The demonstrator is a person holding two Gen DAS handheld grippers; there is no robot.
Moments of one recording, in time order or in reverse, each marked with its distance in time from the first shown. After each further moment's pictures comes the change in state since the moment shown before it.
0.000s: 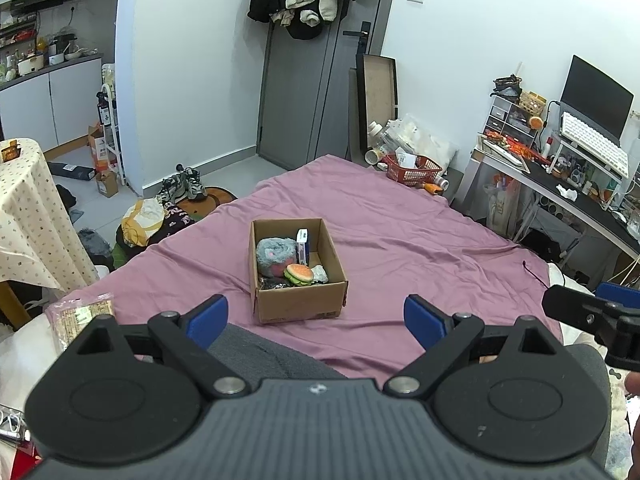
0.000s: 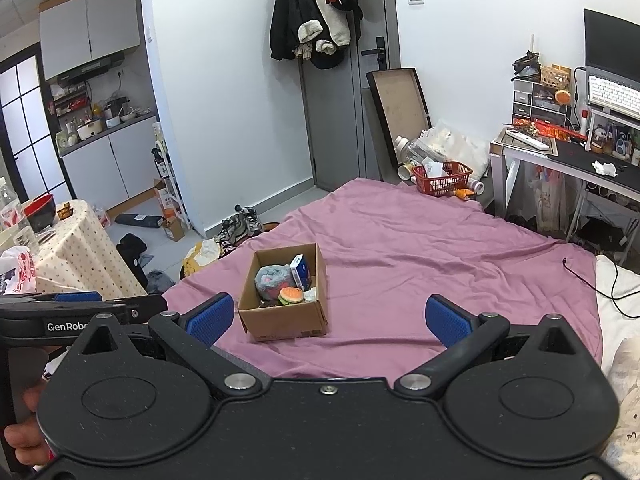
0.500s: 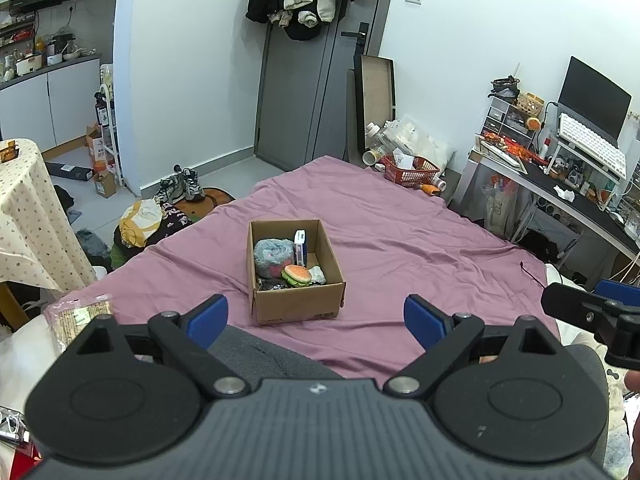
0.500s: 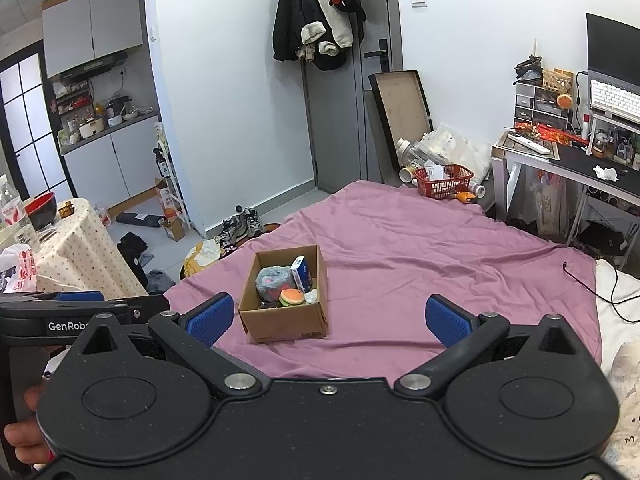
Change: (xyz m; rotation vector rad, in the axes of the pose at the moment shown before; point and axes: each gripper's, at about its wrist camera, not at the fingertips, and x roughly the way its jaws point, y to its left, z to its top) left arm -0.001 0.001 0.001 0.001 -0.001 -0.005; right arm -0.001 0.002 0.002 -0.013 -0.003 0.000
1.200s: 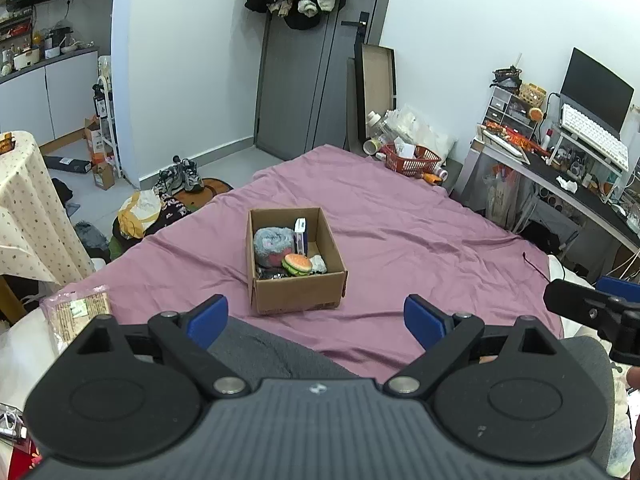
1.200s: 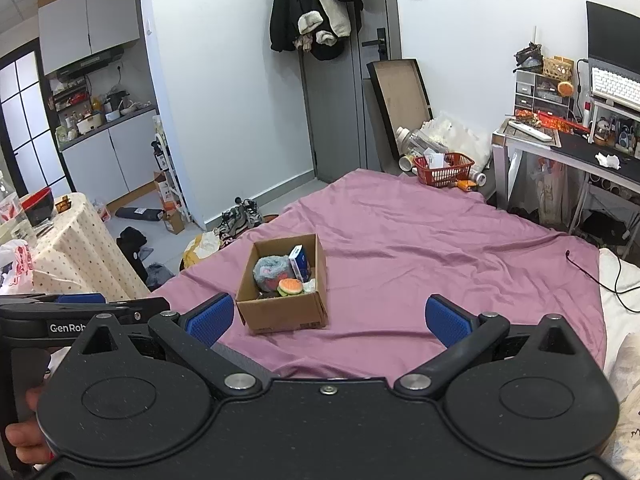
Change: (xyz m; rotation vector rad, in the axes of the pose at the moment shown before) left arm 0.013 0.001 -0.004 -0.002 0.036 -0.002; right arm 0.010 -0.003 -0.007 0.015 0.031 0.004
